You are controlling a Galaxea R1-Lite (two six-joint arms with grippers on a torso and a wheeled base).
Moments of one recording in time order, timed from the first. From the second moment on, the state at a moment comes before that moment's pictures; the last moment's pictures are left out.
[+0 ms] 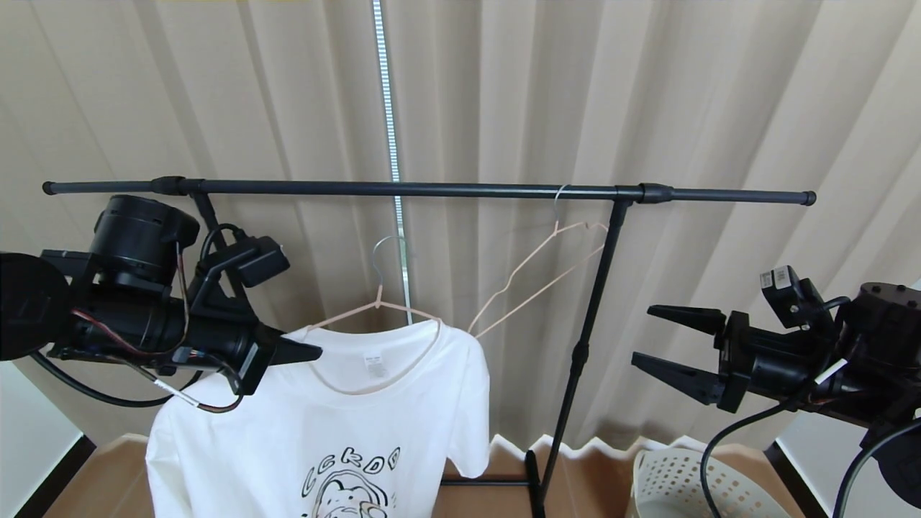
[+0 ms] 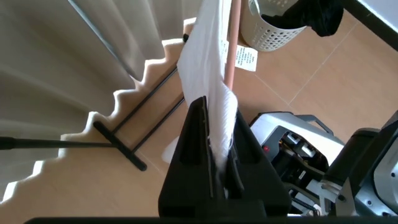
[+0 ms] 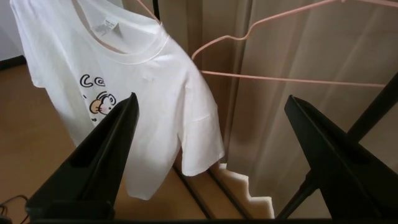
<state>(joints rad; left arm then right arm) -0.13 1.66 -1.01 0.21 -0.55 0.50 0.03 1.82 -0.40 -1.25 0.92 -0.06</state>
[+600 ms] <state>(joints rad) -0.15 1.75 -1.10 0.21 -0.46 0.41 0.03 1.82 -0.40 -1.25 0.92 -0.06</state>
